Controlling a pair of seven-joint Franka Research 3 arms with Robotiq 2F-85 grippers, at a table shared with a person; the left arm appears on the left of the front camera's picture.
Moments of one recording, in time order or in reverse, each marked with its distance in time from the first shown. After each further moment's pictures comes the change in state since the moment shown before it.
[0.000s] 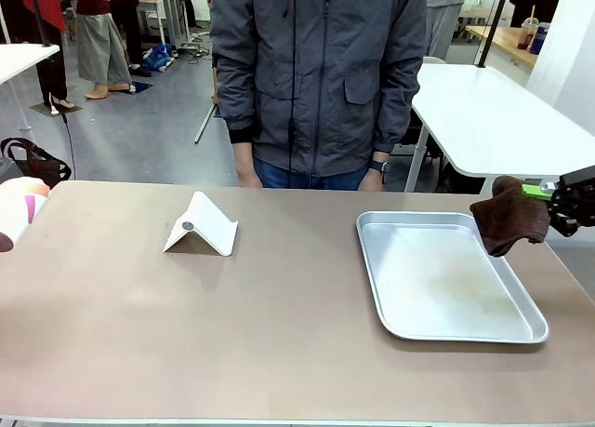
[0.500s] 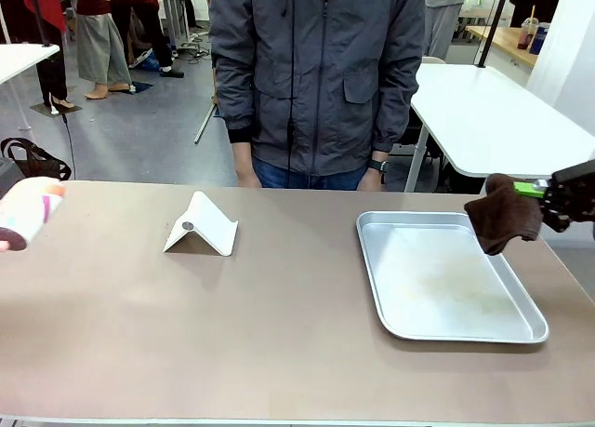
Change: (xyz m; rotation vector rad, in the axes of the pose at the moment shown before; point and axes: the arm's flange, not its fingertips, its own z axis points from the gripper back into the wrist) left arm 0.024 -0.011 -0.028 0.027 0.068 0.013; right arm 0.004 0.011 -0.021 -0.019 0.051 0.032
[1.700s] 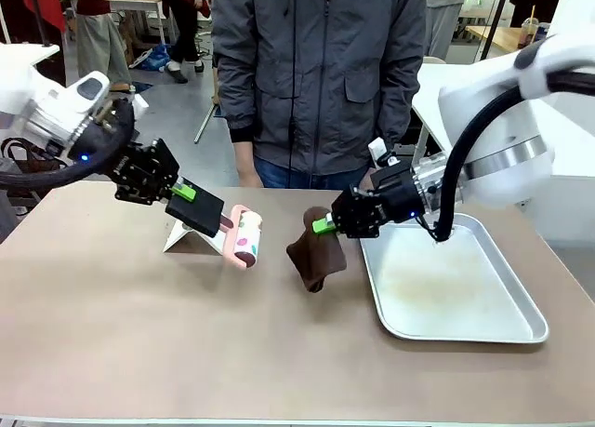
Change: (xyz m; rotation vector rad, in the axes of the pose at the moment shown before) left arm 0.104 -0.055 -0.328 0.632 0.002 -0.016; right arm -0.023 -0.009 -0.314 -0.404 0.282 0.155
